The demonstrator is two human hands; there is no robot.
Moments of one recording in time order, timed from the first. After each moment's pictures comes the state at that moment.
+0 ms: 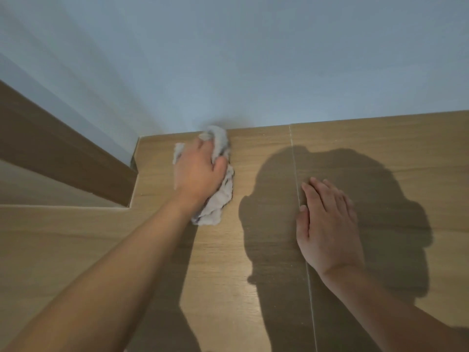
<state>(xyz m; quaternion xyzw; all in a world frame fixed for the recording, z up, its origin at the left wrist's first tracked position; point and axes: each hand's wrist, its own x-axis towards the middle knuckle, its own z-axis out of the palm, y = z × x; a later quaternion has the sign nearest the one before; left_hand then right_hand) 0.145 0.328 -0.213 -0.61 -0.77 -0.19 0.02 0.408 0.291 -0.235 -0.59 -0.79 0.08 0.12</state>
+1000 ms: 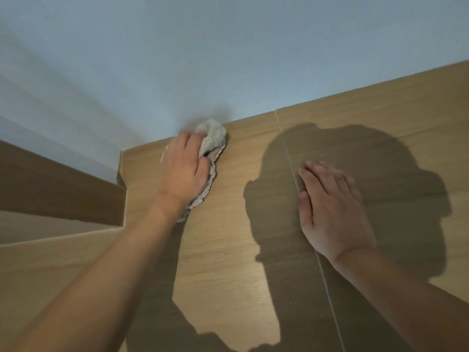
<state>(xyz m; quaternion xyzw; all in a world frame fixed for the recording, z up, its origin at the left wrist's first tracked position) 0.125 0.341 -0.211 -0.72 -0.67 -0.18 -0.02 0.406 0.292 -0.236 -0.60 -0.78 0.08 0.14</state>
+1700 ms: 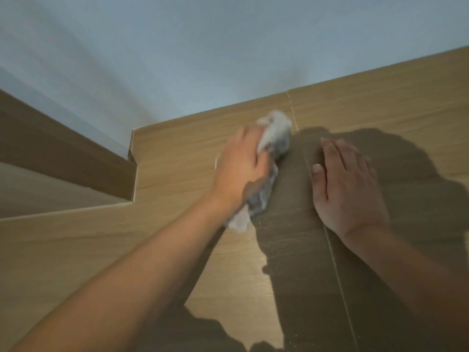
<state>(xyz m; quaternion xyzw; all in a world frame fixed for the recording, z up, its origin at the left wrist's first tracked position) 0.214 0.307 -0.205 -0.70 -0.66 -0.25 -0.15 0.406 0.290 -0.232 -0.62 -0.76 0.09 0.18</state>
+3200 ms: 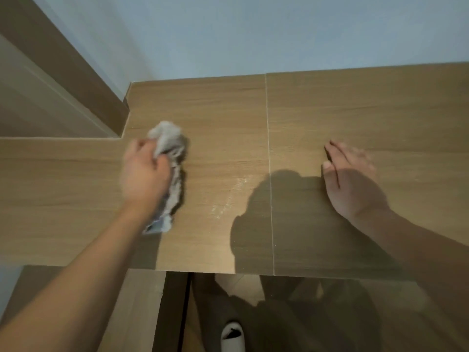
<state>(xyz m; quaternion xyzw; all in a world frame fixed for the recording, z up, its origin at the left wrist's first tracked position) 0.180 0.144 -0.202 -0.48 -0.83 -0.28 -0.02 0.534 0.255 -0.226 -0.56 -0.81 0.11 0.11</state>
